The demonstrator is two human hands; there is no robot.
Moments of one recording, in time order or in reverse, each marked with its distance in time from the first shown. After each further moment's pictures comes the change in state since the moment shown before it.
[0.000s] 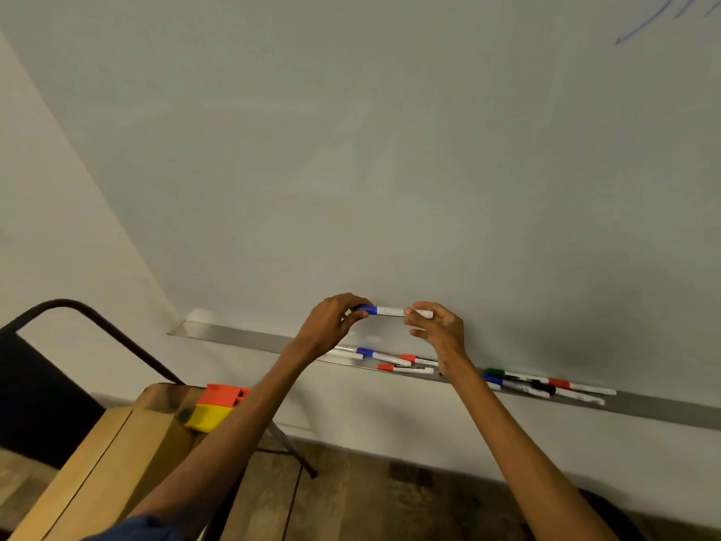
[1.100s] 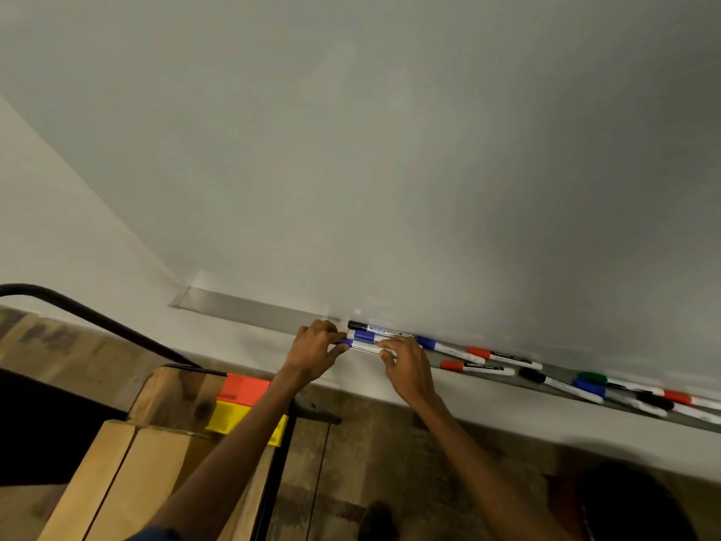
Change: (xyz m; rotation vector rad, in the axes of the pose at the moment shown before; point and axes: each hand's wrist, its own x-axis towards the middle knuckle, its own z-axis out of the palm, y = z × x) left_hand -0.056 -0.247 0.069 0.259 -0.336 -0.329; right_hand 0.070 0.234 0.128 -0.974 -0.159 -0.253
